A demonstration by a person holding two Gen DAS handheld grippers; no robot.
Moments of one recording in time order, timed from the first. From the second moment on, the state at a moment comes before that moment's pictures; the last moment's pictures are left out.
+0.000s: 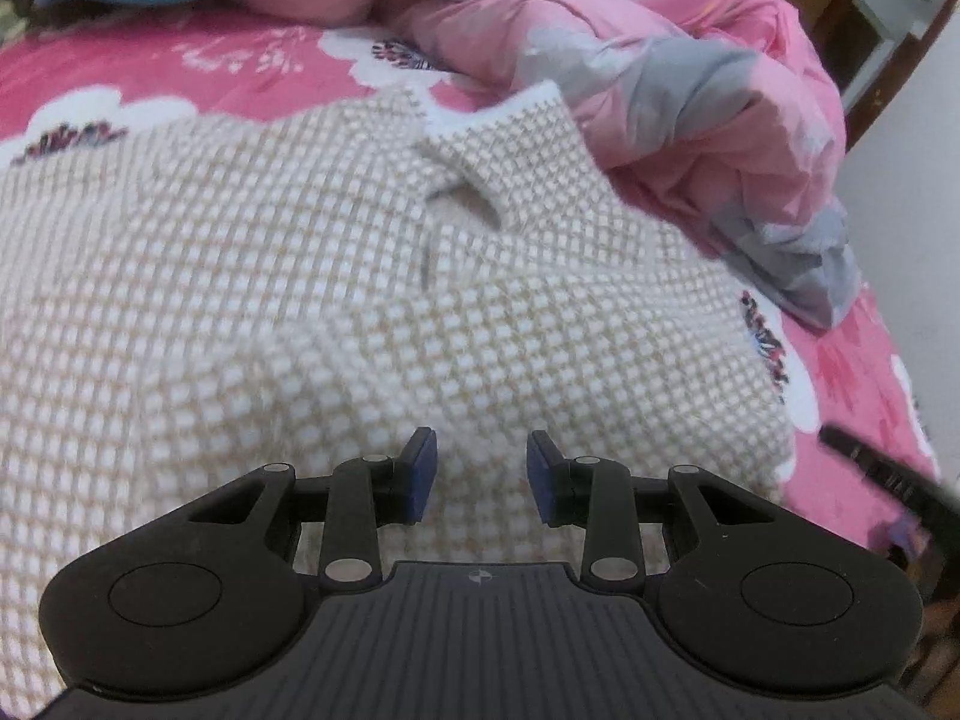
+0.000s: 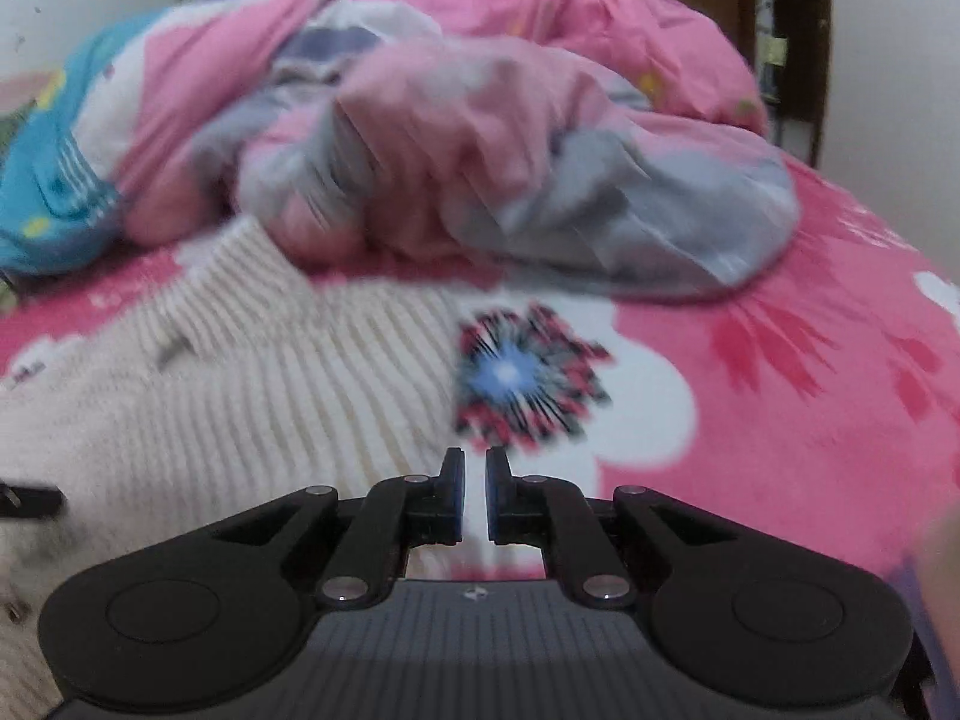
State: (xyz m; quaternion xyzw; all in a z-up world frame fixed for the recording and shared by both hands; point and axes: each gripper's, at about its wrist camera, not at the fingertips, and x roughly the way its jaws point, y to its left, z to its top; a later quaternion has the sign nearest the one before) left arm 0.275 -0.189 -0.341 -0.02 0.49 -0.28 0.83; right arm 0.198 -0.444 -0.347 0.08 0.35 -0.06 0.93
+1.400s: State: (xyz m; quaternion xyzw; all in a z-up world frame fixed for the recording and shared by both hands) left arm 0.260 -0.063 -0.384 -0.22 0.49 -0.16 0.83; right arm 0.383 -0.176 -0.375 -0.25 0.48 0.52 0.66
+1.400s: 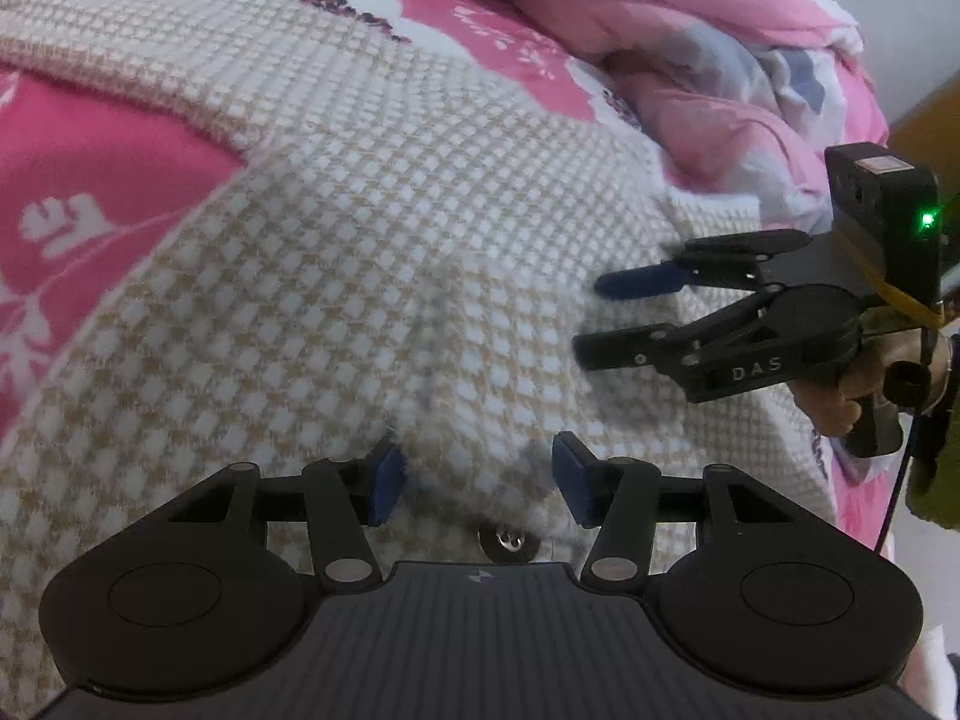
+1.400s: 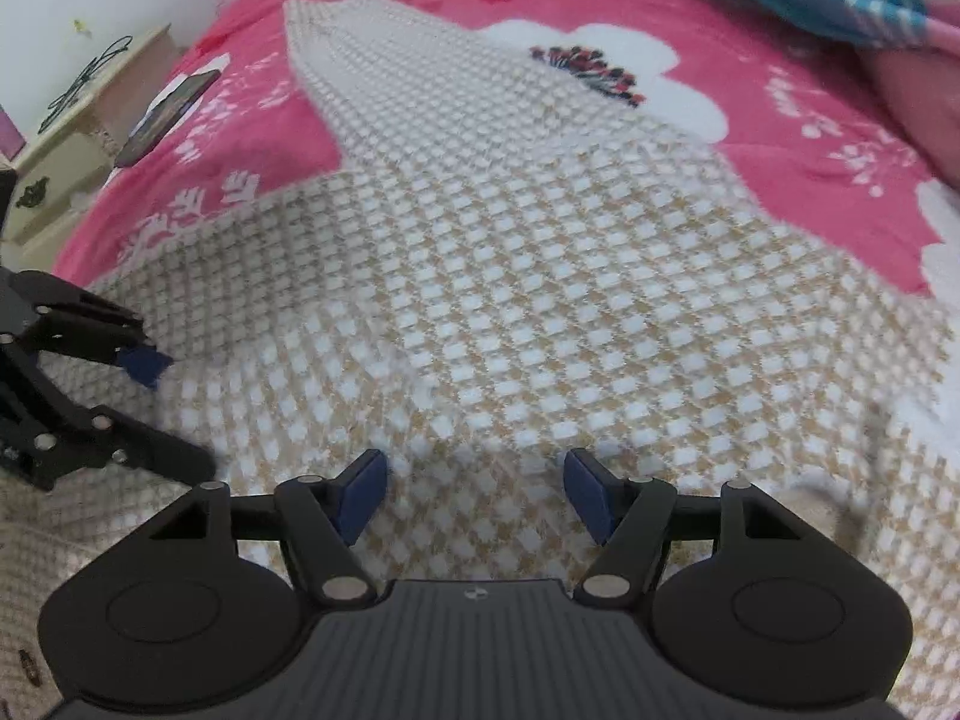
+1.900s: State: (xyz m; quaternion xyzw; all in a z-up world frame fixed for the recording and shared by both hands) left arm 0.317 -0.069 -0.344 -0.22 0.39 -0.19 0.87; right arm 0.400 -0.219 -0.321 -0.20 0.41 0.42 0.78
